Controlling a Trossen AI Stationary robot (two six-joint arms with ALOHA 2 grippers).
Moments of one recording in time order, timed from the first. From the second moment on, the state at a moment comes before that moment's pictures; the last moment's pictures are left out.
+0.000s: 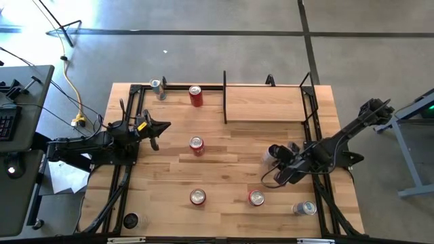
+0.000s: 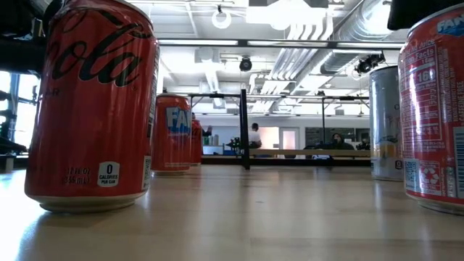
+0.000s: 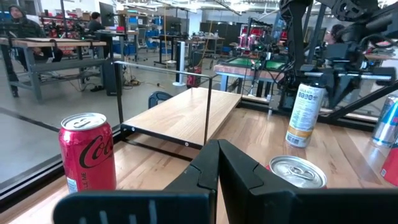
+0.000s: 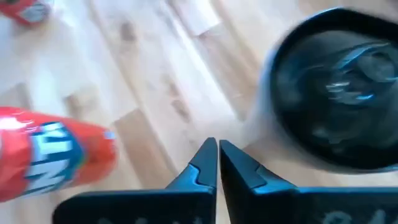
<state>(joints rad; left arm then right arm) 0.15 0.05 0.01 0.05 -0.23 -0.08 0.61 1.11 0.75 -0.79 0.41 1.06</state>
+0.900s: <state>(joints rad) 0.15 0.05 0.01 0.04 -0.23 -0.08 0.47 1.11 1.03 -1.22 0.54 0.96</state>
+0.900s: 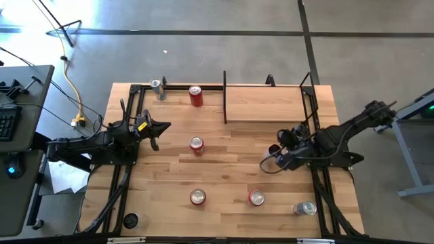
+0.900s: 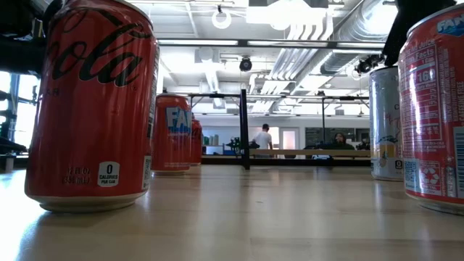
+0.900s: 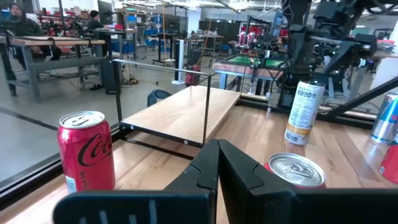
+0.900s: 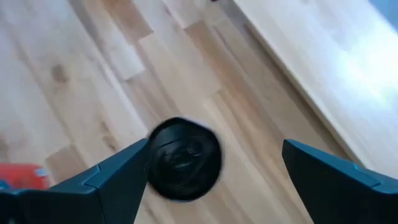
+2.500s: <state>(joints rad) 0.15 0.14 0.01 0.07 -0.22 -0.08 0.11 1.23 1.11 -1.24 0.08 0.73</state>
